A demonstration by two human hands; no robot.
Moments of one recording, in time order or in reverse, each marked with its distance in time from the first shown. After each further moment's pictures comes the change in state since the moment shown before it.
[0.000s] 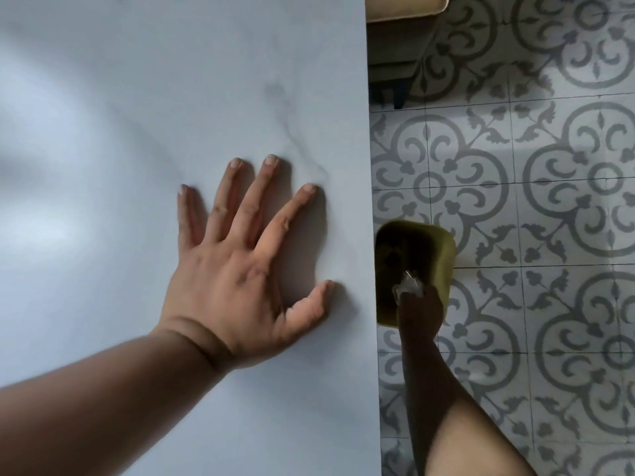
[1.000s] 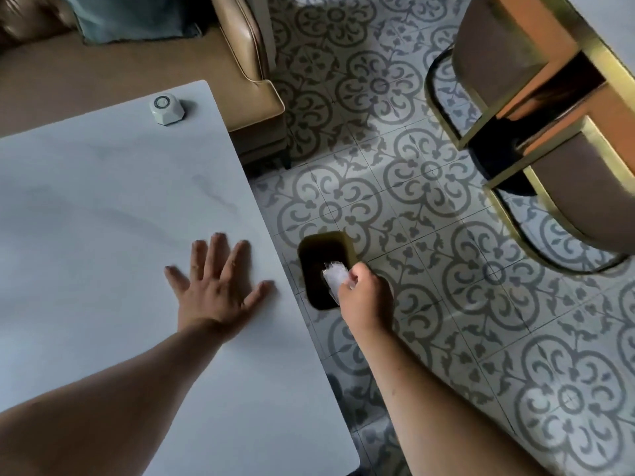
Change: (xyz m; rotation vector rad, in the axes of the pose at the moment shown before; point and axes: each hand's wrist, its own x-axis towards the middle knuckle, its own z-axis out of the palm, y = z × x) left_hand -0.056 0.025 -0.010 -0.013 -0.097 -0.002; right_hand -0.206 -0.069 -0.211 -0.135 0.196 -0.417
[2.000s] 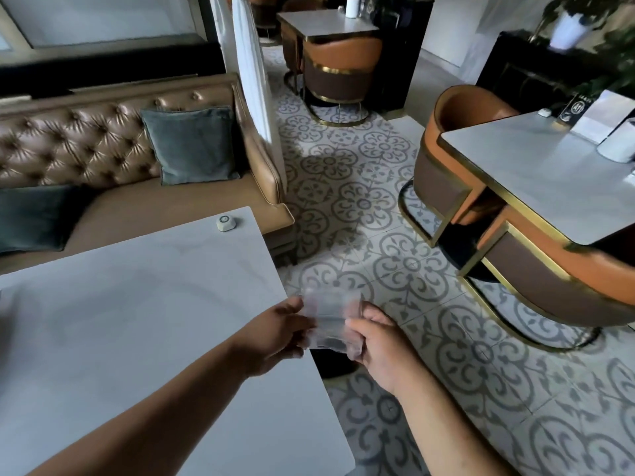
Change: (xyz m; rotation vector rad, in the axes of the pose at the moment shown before) left_hand -0.141 0.081 -0.210 -1.415 -0.627 0.108; right_hand -0.128 -0.073 -0.203 1.155 -0.587 0.129
